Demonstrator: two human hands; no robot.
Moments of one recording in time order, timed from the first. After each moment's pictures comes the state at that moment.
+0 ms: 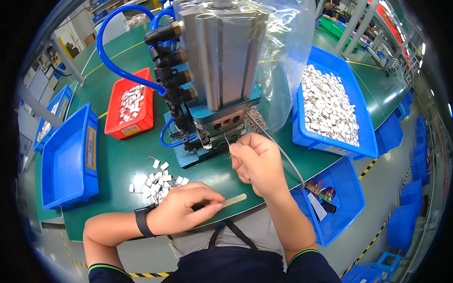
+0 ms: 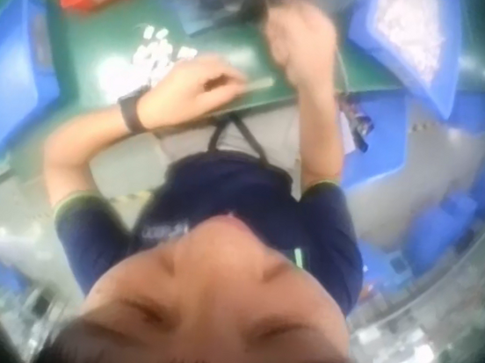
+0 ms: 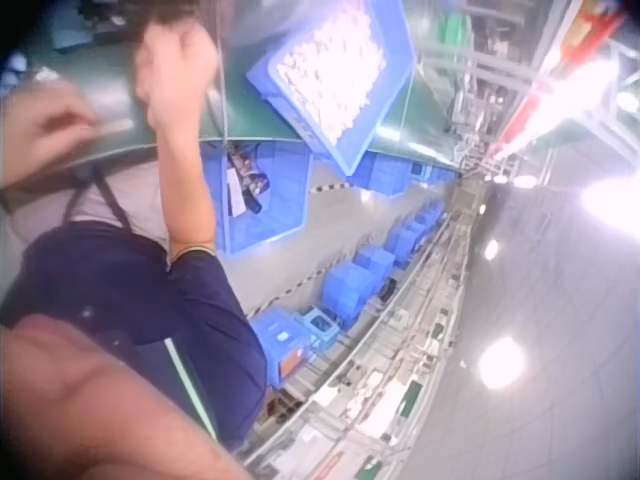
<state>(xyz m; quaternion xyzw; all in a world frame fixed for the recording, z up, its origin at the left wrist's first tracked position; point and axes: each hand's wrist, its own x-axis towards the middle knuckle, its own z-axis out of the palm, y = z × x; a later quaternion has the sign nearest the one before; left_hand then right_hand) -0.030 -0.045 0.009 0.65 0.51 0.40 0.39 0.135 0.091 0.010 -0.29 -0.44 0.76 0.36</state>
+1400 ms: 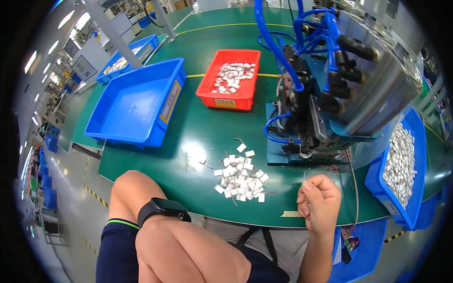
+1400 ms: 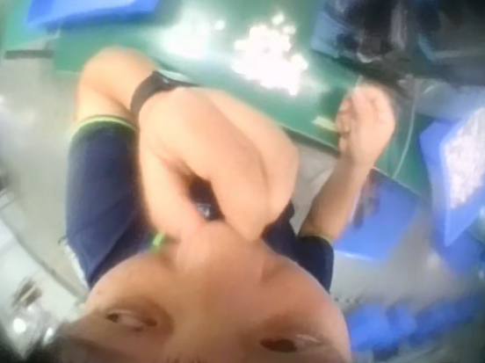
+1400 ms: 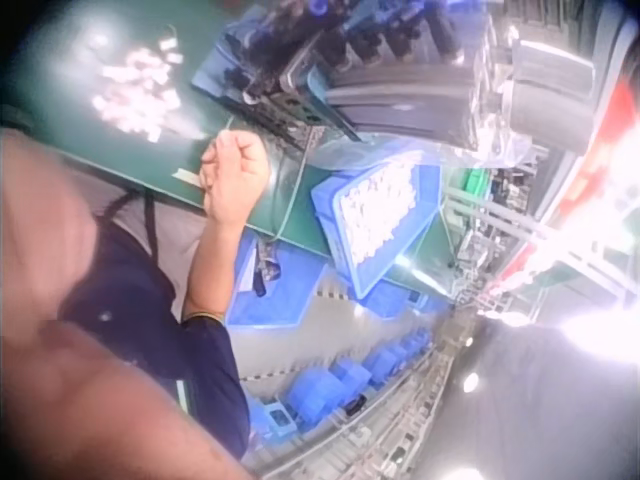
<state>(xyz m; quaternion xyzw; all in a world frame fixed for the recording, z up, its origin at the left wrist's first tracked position) -0.013 -0.096 0.081 0.58 0.04 0.73 0.37 0.134 0.059 -0.014 -0.26 -0.48 0.78 0.31</state>
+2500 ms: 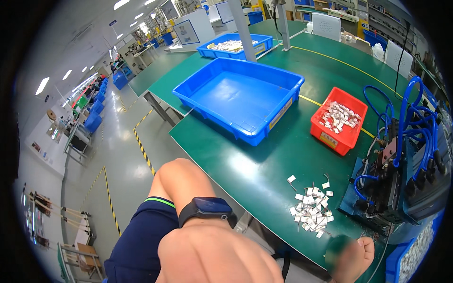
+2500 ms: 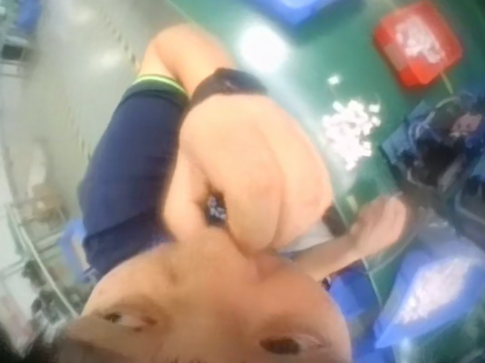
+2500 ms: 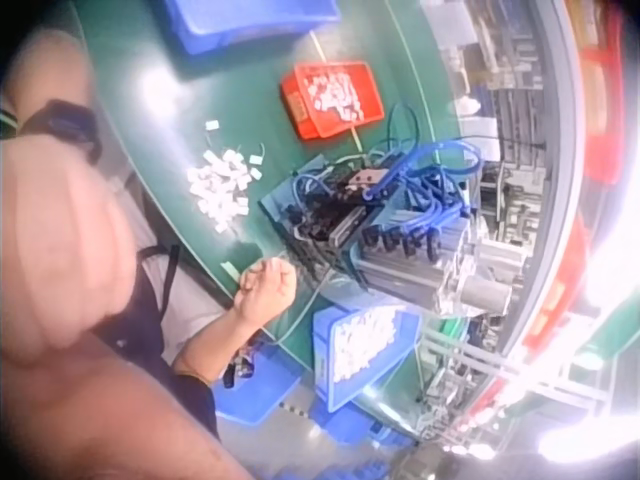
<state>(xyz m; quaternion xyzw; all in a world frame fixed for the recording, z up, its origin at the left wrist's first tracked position) -0.006 -0.151 0.105 0.61 0.07 0.77 0.17 0.142 0.069 -0.038 -0.25 -0.52 0.74 0.35</state>
